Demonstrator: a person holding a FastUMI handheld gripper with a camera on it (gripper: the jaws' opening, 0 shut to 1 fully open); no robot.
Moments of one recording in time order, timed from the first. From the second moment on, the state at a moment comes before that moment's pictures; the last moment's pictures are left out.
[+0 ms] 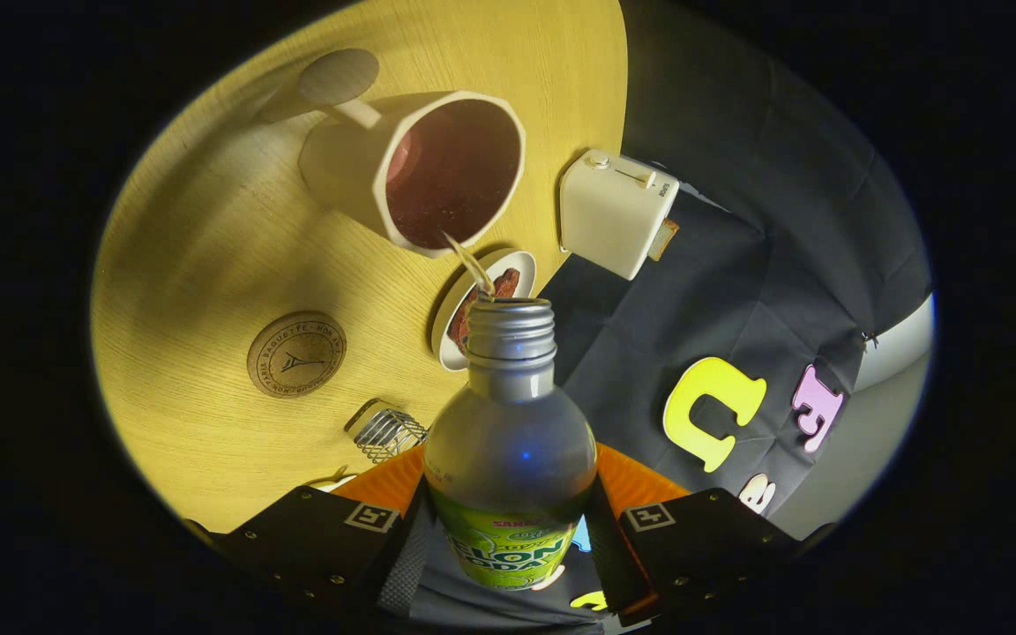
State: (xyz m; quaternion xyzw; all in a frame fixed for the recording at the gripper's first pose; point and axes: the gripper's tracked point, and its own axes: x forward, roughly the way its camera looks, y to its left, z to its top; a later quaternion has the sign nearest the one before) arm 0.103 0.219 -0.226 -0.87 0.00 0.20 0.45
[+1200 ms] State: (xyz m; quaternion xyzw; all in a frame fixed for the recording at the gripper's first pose) arm 0.098 0.236 -0.228 -0.89 -0.01 0.20 0.40
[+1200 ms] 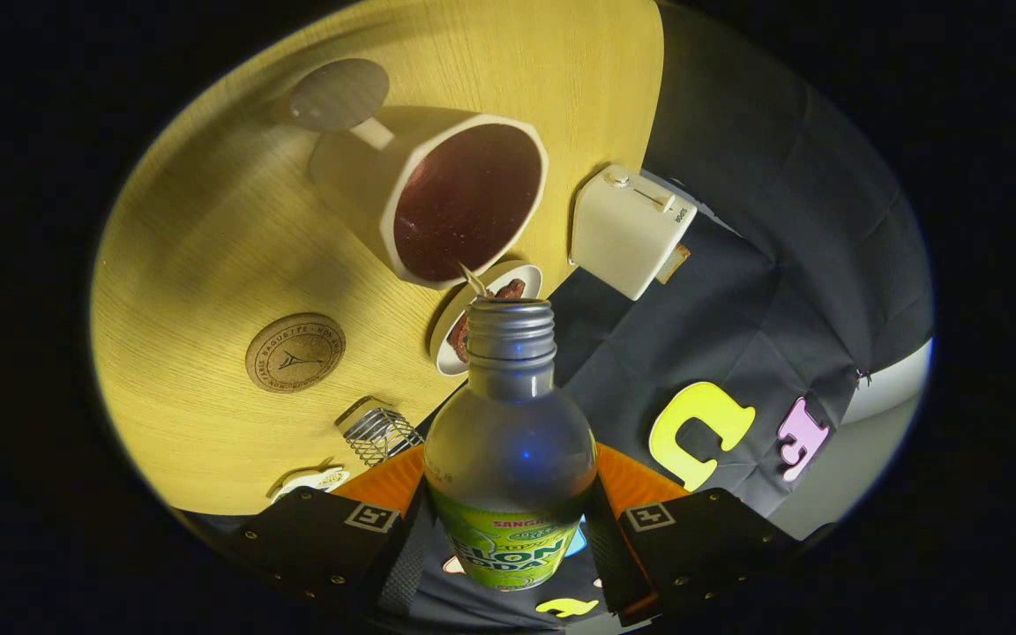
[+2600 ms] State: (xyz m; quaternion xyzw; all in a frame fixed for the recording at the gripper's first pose) arm 0.088 0.226 -0.255 -0.84 0.05 0.20 0.49
